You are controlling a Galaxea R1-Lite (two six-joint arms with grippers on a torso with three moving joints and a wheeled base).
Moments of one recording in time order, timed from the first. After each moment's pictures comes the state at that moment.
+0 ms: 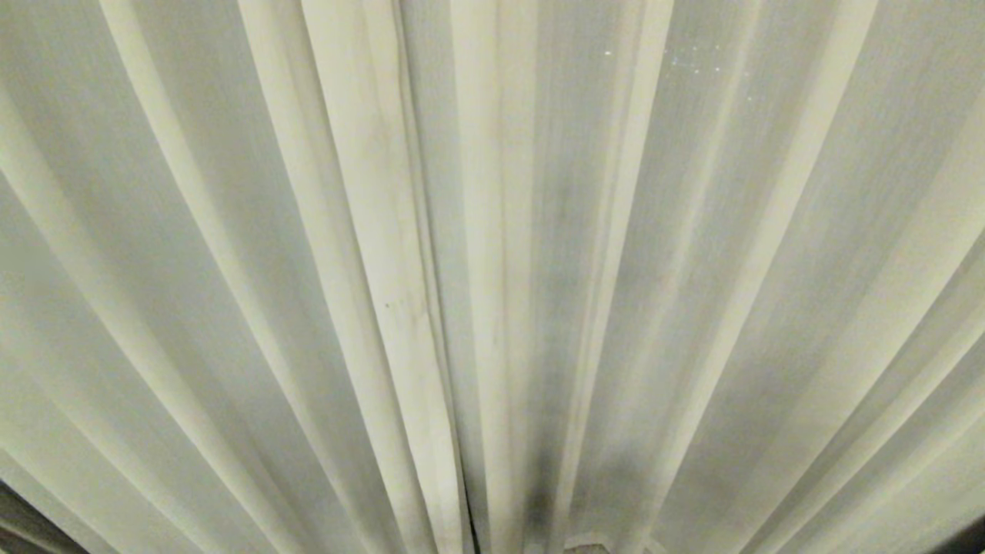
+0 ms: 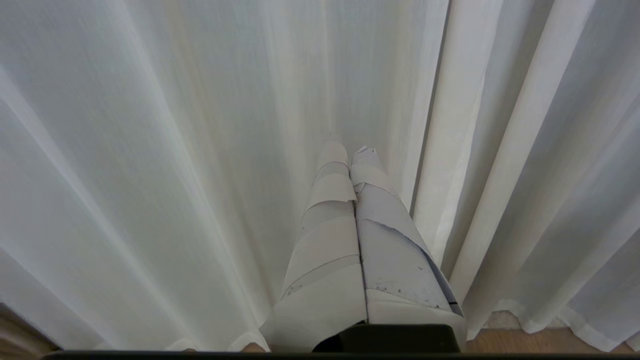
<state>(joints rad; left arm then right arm) 0.00 0.00 0.00 0.00 -0.02 0.05 0.00 0.00 0.00 0.00 0.03 -0.07</state>
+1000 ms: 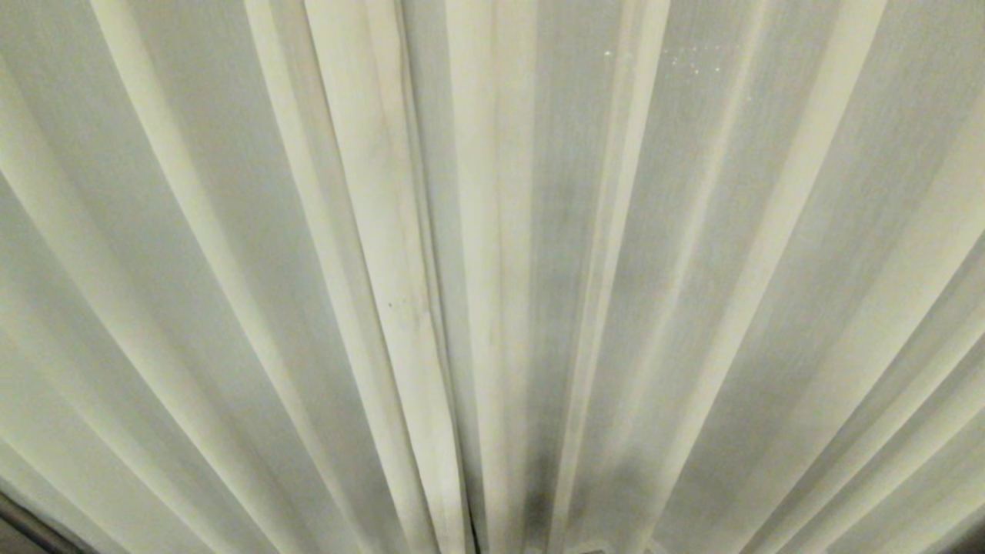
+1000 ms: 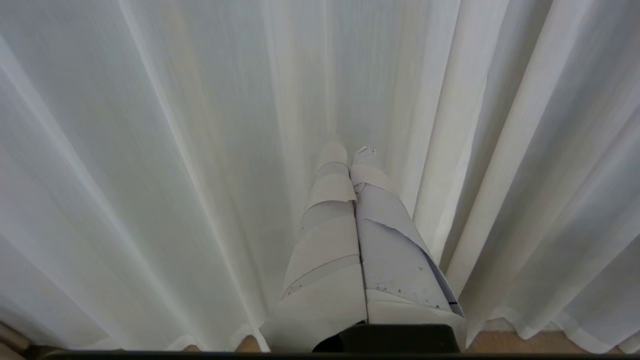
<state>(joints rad) 0.00 0.00 0.00 0.00 -0.01 0.03 0.00 0.00 0.00 0.00 0.03 -0.04</state>
